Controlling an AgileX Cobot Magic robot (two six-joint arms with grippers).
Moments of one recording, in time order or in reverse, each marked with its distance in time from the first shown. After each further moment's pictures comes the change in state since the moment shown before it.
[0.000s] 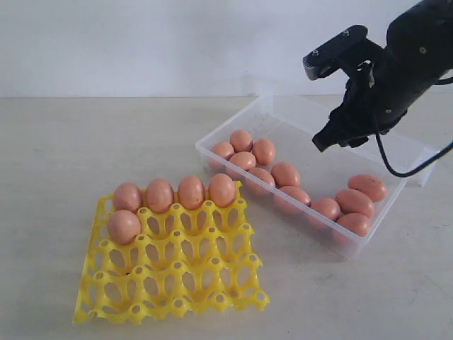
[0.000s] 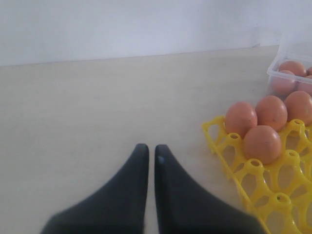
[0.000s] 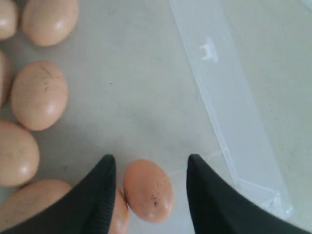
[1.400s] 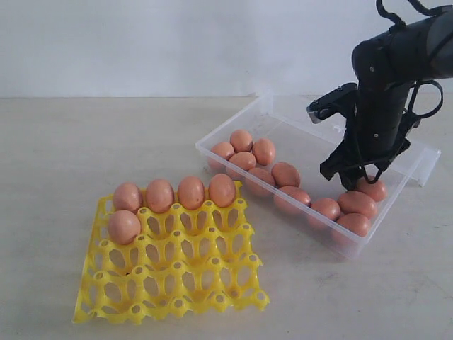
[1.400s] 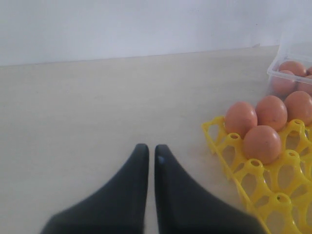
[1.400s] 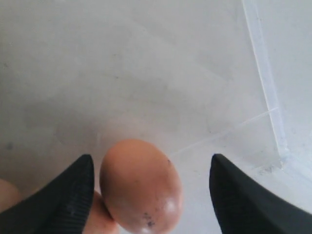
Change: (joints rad) left arm 0.000 0.000 0.000 0.000 0.000 0.000; right arm -0.085 0.323 -0.225 0.114 0.260 -0.124
